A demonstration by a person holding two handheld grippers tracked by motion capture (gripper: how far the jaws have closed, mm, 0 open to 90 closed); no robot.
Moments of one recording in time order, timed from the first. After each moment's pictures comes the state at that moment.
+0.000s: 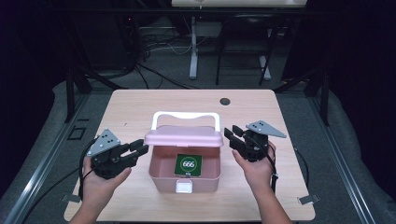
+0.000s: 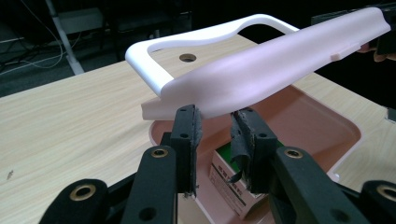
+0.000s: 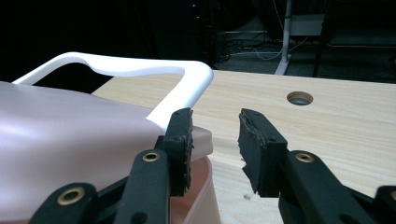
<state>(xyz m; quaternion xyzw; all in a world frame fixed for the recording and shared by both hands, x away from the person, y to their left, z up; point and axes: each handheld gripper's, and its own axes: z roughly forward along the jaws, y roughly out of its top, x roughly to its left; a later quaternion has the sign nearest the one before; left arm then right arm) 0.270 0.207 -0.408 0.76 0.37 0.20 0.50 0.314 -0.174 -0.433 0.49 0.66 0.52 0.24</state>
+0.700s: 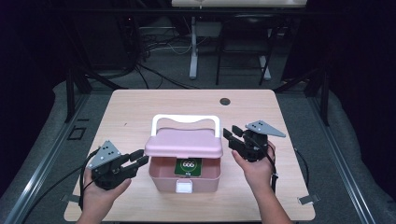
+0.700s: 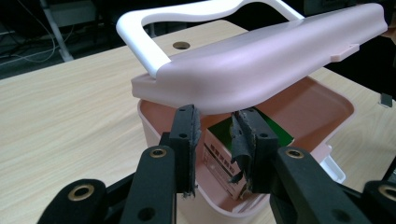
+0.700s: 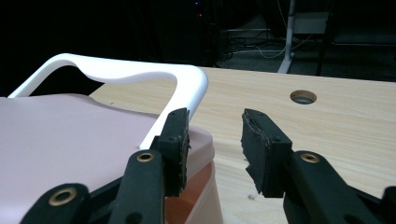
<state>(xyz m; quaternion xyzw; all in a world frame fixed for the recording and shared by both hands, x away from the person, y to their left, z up) 0.255 0.210 -0.431 0.77 0.36 0.19 0.49 0.314 -0.173 -0.433 0.48 0.66 0.52 0.24</state>
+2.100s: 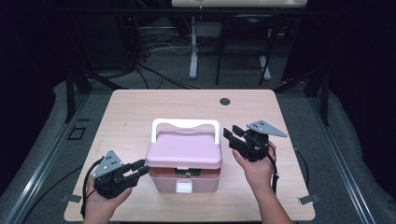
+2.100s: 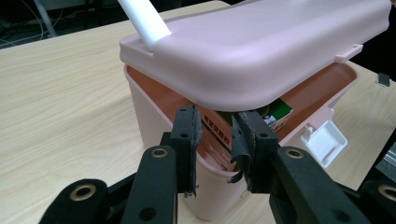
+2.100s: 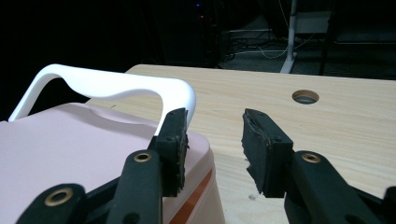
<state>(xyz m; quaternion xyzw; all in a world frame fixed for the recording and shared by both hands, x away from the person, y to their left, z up) 0.247 0.213 -0.458 0.78 0.36 0.18 0.48 0.315 -0.175 -0.434 0.49 0.66 0.53 0.23</state>
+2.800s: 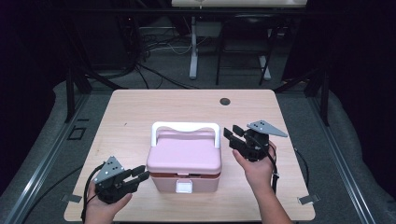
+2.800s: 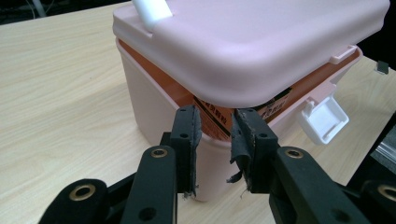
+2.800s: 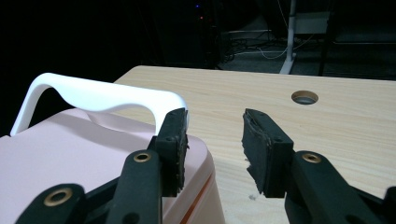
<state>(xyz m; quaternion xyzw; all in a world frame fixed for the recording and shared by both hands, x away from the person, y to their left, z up) 0.241 0.216 -0.475 0.78 0.37 0.16 0.48 0.315 -0.176 -0.433 0.49 0.66 0.53 0.23</state>
